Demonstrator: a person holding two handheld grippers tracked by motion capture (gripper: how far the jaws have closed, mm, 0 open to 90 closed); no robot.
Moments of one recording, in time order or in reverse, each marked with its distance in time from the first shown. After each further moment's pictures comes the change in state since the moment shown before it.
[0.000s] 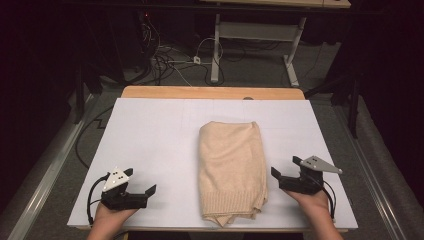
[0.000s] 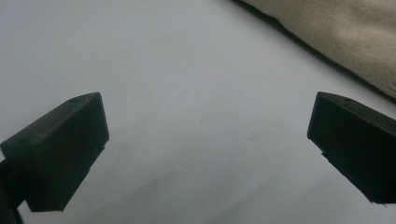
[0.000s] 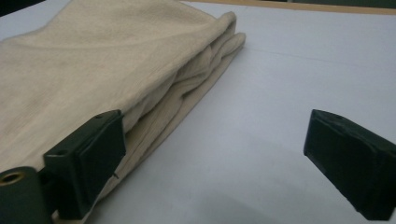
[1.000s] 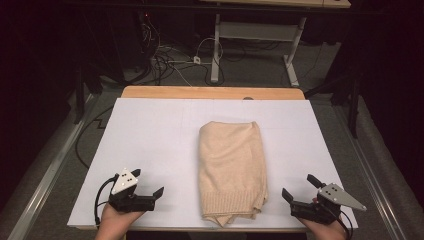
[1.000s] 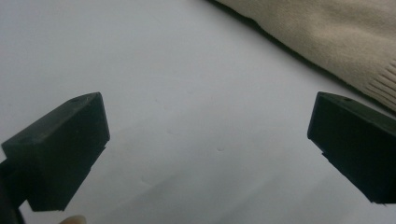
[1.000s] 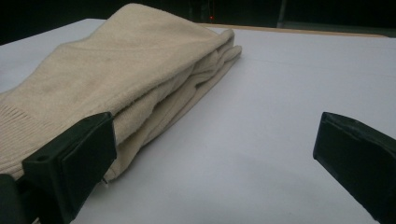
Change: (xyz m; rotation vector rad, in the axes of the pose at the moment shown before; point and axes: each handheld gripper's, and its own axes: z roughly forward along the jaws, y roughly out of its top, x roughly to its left) left arm -0.017 0.007 0.006 -0.006 -0.019 0.033; right arm 0.017 -0.034 -0.059 -0.127 -0.021 -0.009
